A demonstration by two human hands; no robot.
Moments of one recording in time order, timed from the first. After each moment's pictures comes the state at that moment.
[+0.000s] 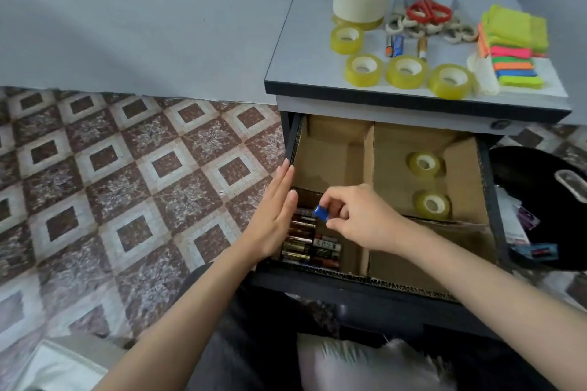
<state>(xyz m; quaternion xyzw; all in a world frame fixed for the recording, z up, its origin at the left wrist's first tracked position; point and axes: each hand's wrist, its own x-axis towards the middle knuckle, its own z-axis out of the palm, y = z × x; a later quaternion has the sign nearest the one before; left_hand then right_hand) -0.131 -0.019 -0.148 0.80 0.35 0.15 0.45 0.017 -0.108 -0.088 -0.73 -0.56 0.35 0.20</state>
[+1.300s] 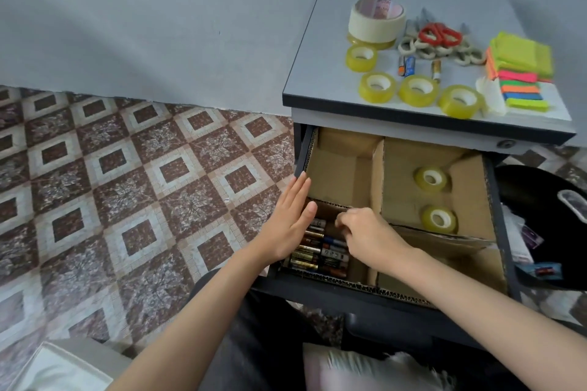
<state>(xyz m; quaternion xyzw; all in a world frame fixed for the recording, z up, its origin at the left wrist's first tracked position) -0.133 -0.015 -0.146 0.83 0.34 0.08 0.44 0.009 -0.107 -0.120 -0.75 -0.61 0.23 0.06</state>
